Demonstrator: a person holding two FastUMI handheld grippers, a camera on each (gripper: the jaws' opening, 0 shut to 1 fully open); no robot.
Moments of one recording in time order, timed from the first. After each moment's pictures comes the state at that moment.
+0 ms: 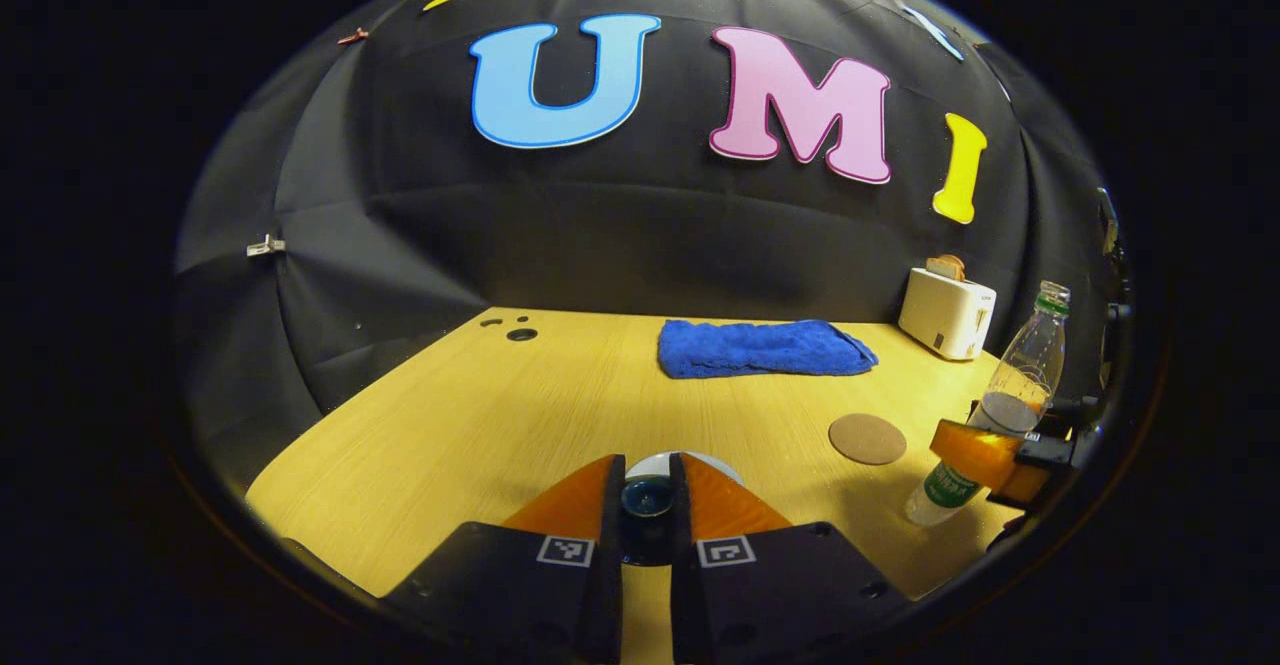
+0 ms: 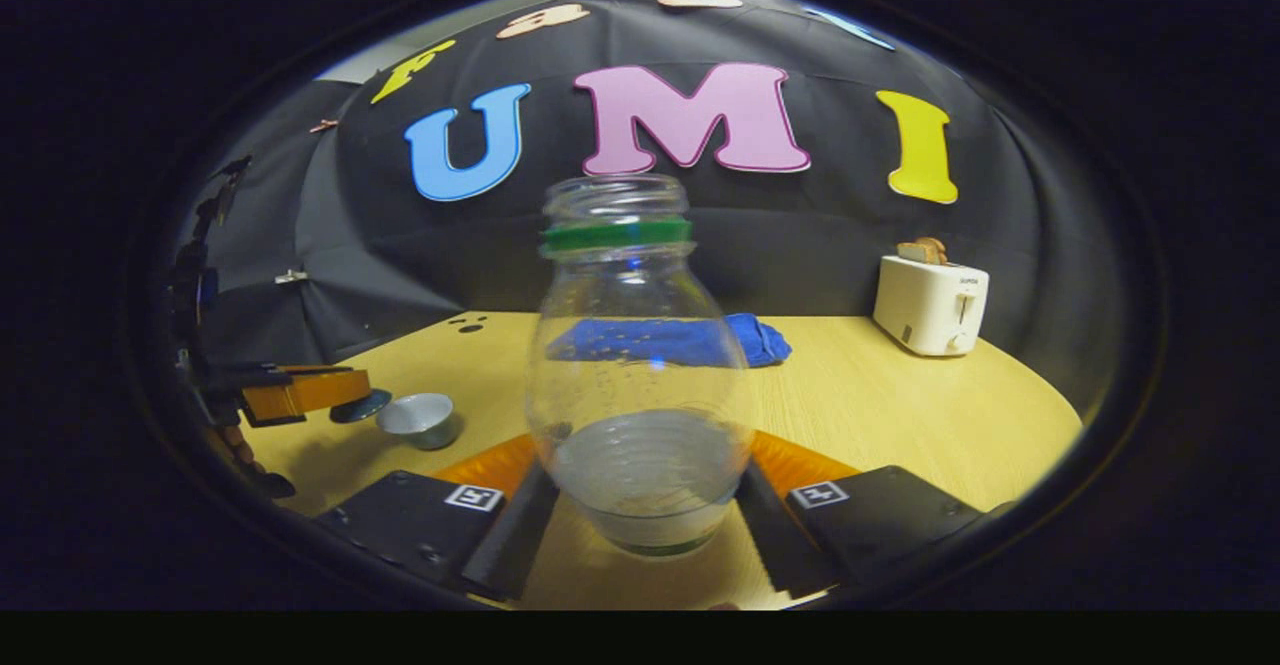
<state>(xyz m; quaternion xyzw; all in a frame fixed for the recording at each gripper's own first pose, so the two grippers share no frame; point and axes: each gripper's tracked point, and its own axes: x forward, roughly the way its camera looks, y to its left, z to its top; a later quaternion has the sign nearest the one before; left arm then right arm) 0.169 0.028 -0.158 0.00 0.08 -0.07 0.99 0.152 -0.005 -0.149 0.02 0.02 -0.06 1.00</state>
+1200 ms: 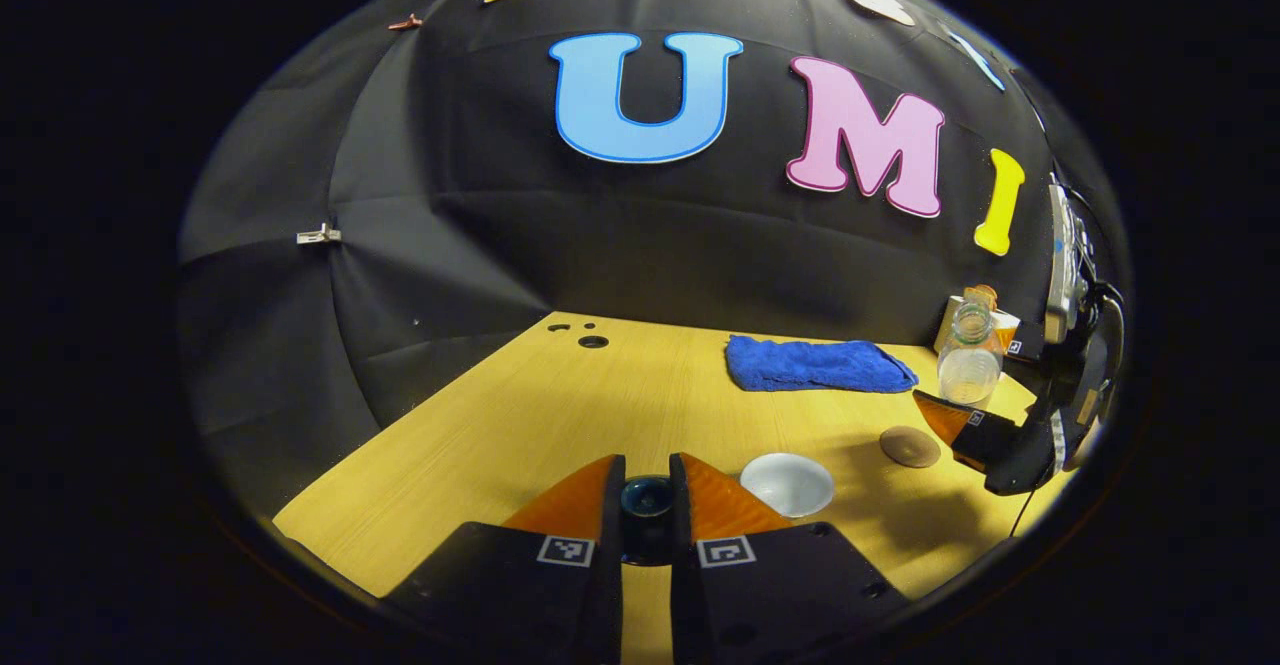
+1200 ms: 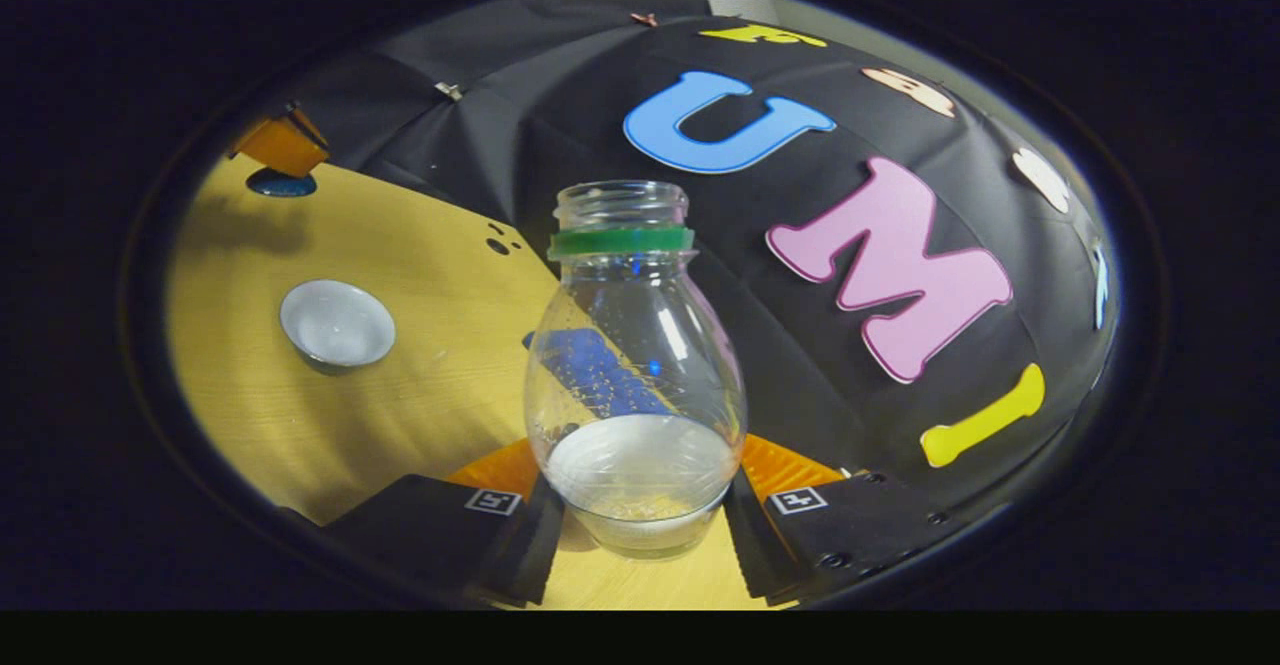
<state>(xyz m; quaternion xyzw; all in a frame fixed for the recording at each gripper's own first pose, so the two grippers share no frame) 0.150 0.124 -0.135 -0.03 0.07 -0.03 1.00 0.236 0.044 -0.105 -0.43 0.00 -0.04 0.90</state>
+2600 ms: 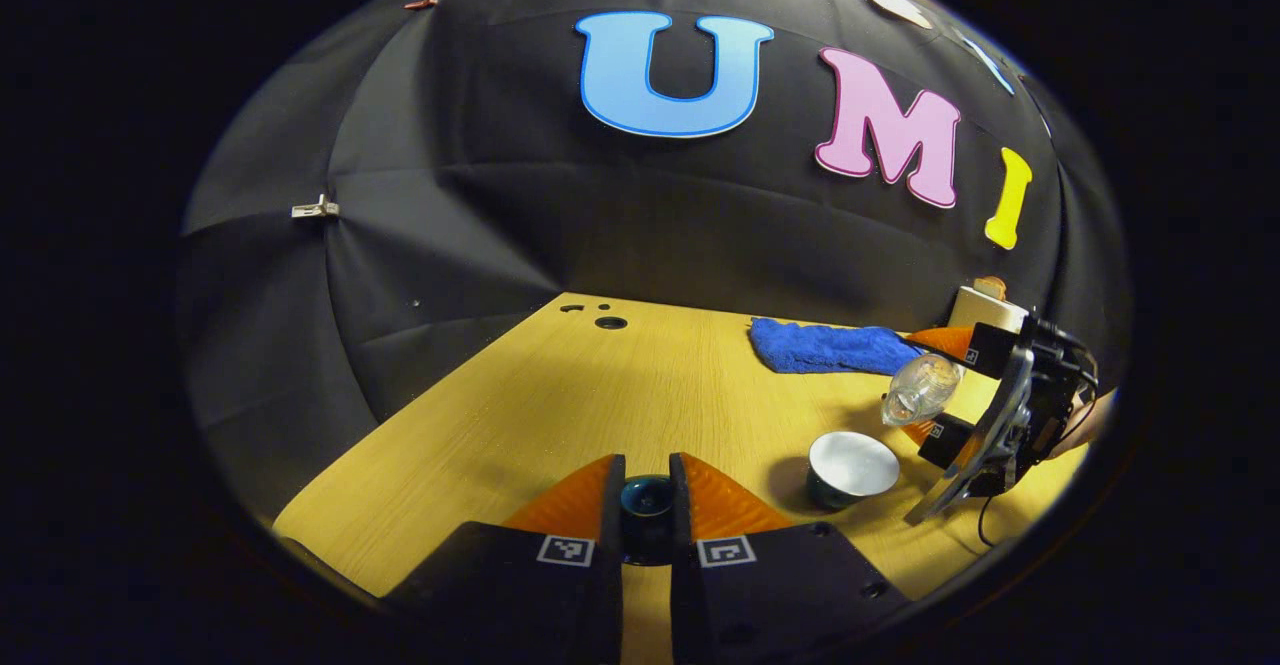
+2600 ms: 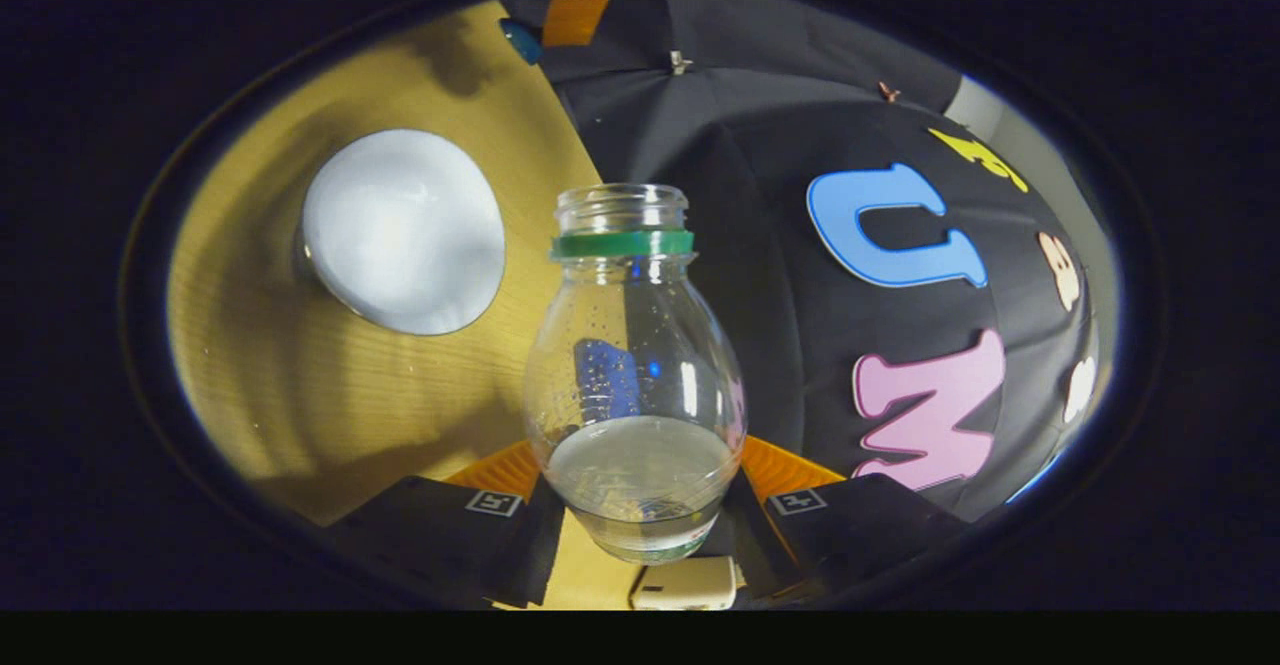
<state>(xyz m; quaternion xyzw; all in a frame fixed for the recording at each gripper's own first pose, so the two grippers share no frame) 0.172 0.164 -0.166 -0.03 0.08 -0.04 1.00 0.297 0.094 -0.144 -0.69 -0.04 0.00 0.72</state>
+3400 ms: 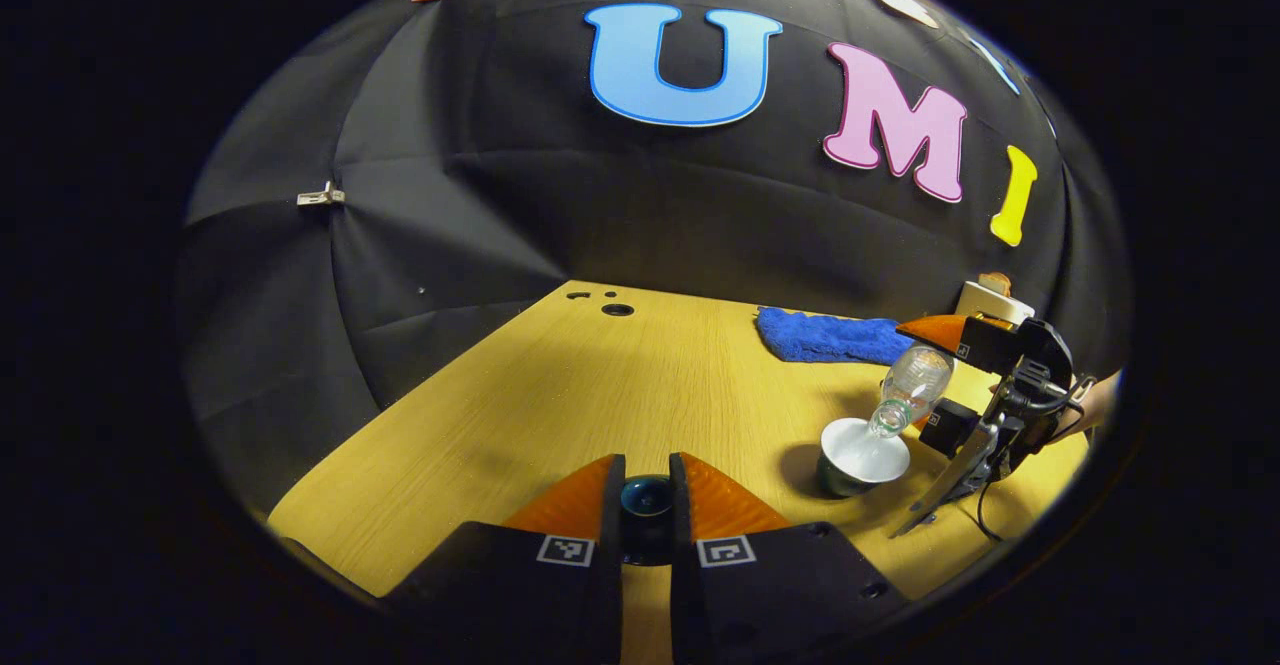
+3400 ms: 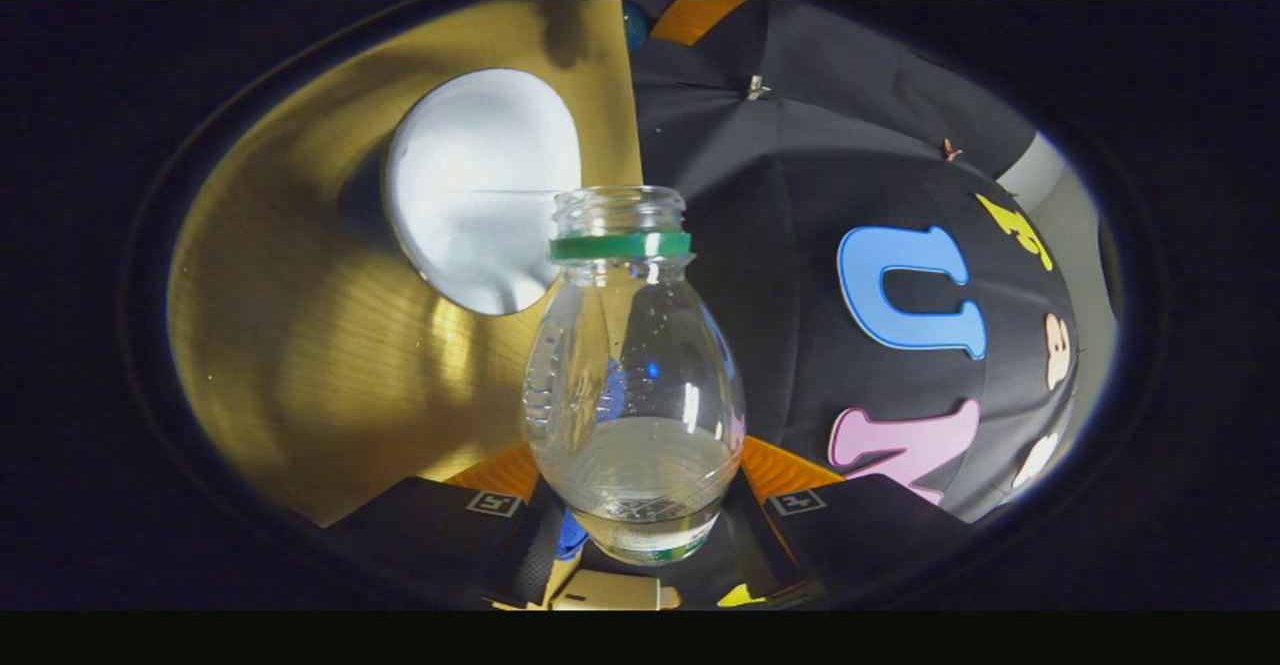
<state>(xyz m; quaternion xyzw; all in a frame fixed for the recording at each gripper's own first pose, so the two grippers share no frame) 0.172 0.170 -0.178 -0.04 0.10 -0.03 0.99 0.313 0.100 -0.148 -0.76 -0.07 0.01 0.64</state>
